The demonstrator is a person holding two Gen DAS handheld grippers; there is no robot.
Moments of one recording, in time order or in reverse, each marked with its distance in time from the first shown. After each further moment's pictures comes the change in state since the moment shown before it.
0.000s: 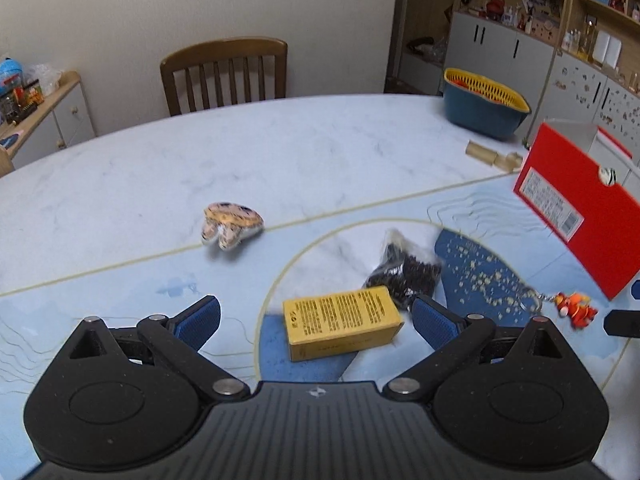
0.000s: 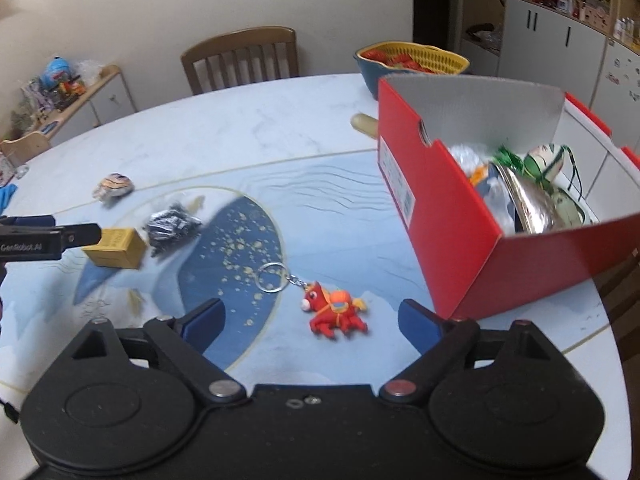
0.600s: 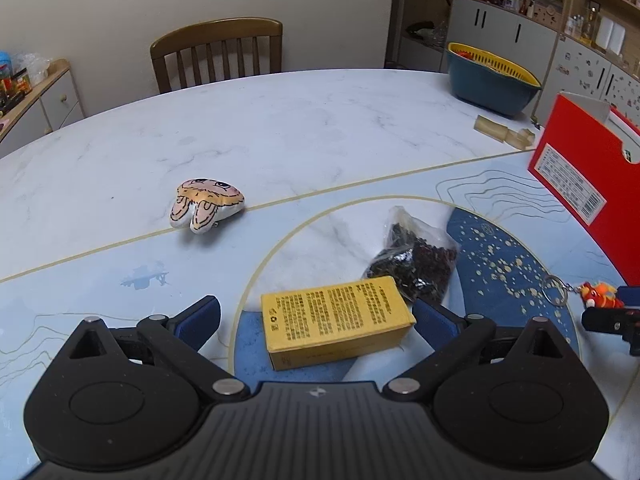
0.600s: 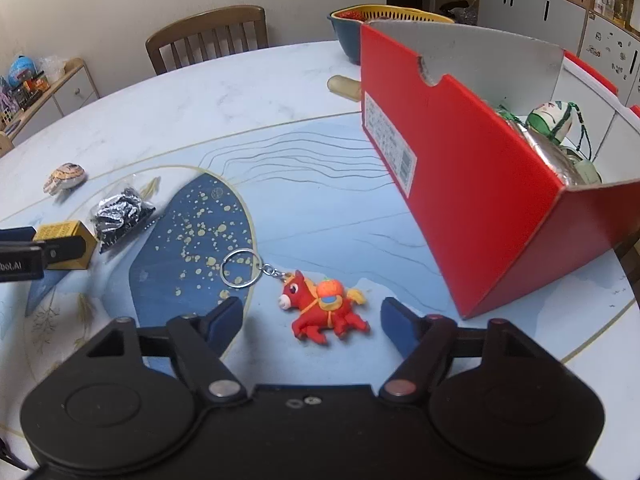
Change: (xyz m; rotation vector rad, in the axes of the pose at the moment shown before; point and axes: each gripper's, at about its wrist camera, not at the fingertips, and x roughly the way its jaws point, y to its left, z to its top) left arm 0.039 -0.005 -0.004 0.000 0.039 0.005; right arm 0.049 0.002 -0.004 0.047 0.050 -0.055
